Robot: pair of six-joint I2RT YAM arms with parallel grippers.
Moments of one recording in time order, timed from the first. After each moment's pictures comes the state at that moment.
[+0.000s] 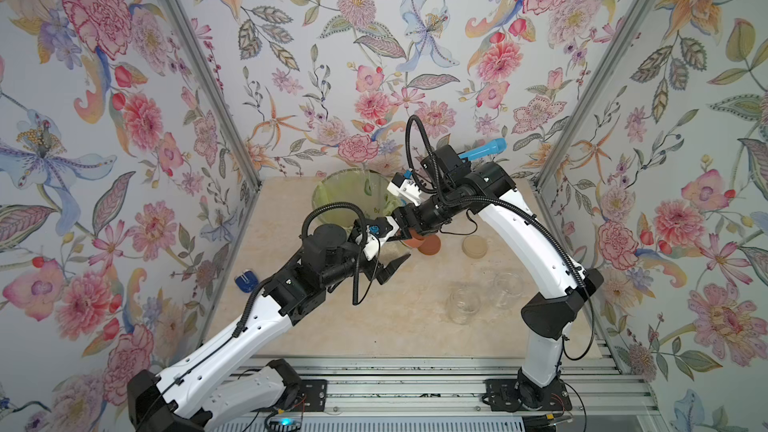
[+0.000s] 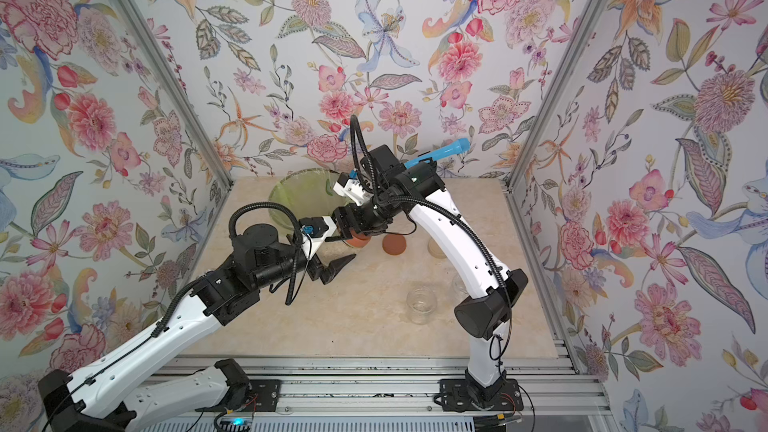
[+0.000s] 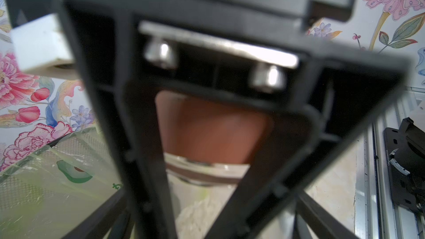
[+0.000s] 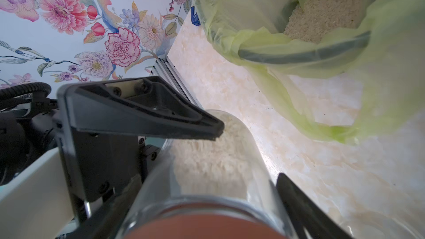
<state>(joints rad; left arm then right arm) -0.73 1.04 0.98 -0.18 0.19 0.26 0.72 1.89 2.28 -1.40 -0.65 0.24</state>
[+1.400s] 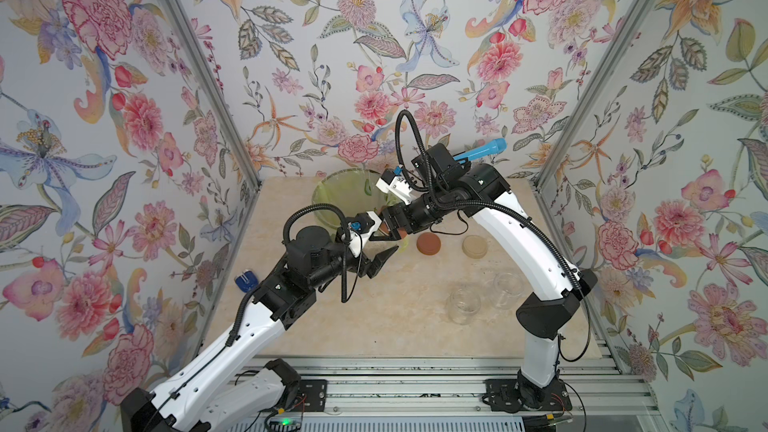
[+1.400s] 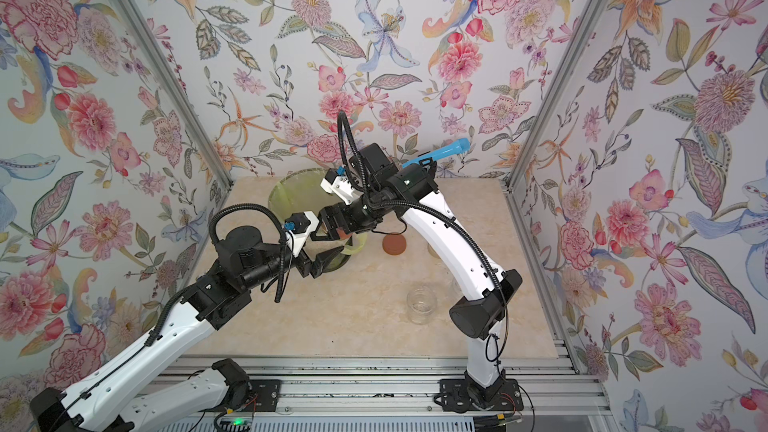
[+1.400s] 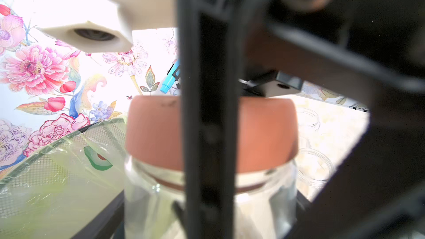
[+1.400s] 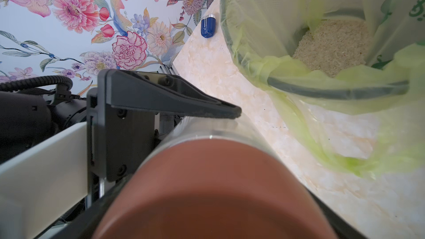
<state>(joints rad) -0.63 0.97 0.91 -0.10 0.24 0.19 0.77 1.92 2.35 -1.34 -0.61 0.24</state>
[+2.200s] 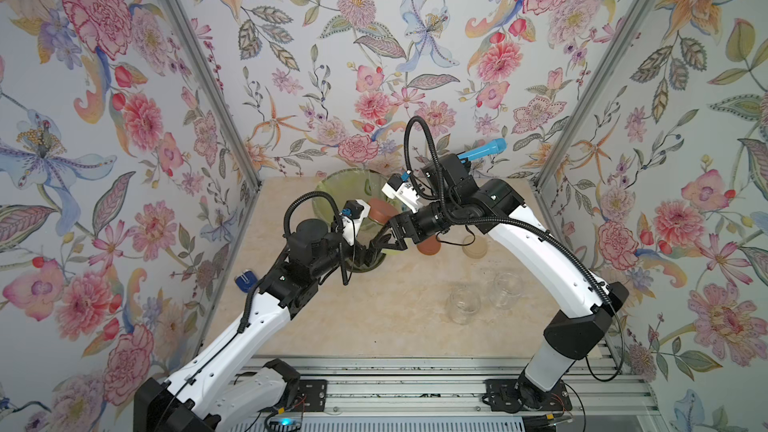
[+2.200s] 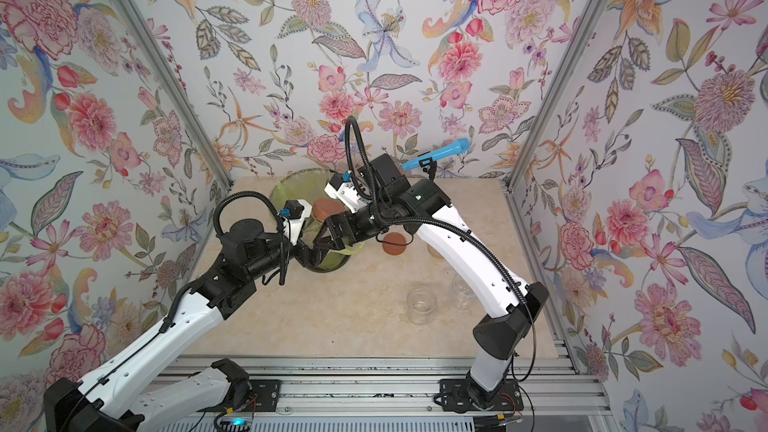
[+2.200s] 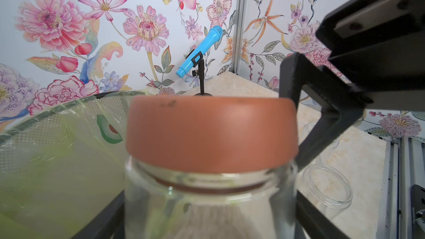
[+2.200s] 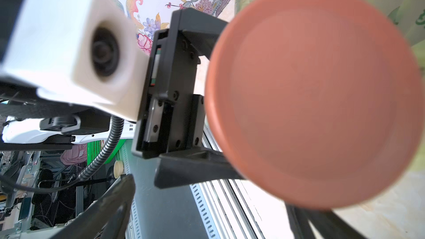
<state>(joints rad) -0.53 1.04 0.89 -0.03 0.25 0.03 0.79 1.69 1.99 -1.08 -0.61 0.27</state>
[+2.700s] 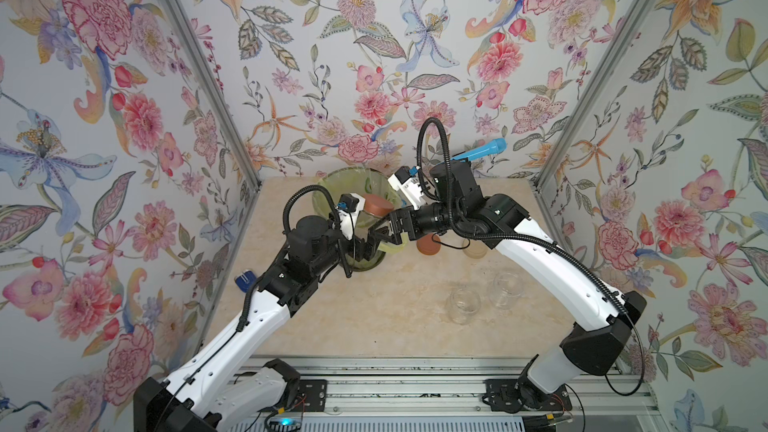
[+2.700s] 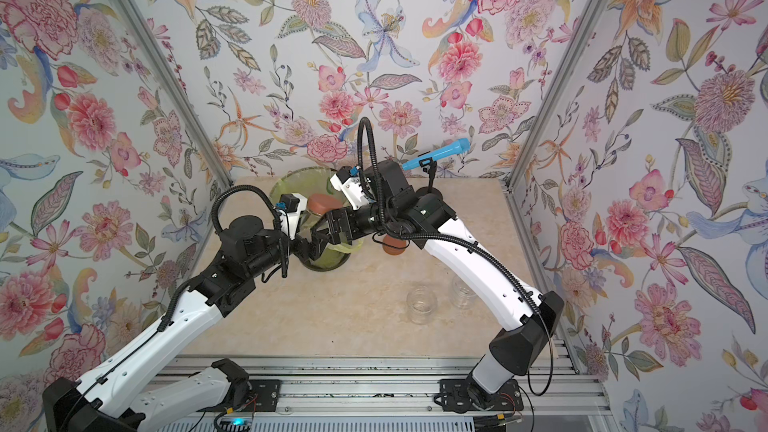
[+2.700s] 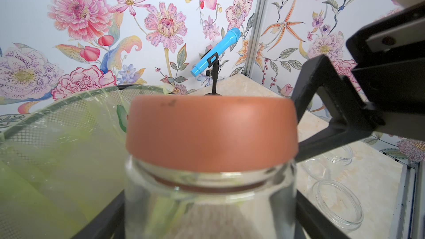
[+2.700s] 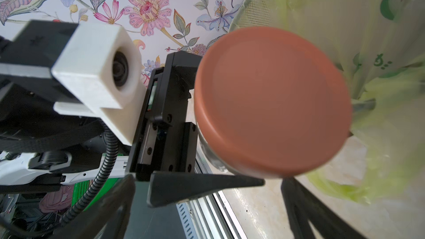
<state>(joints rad) -0.54 1.05 0.93 -0.07 0.15 -0.02 0.79 1.61 1.82 -0.78 -0.50 0.40</state>
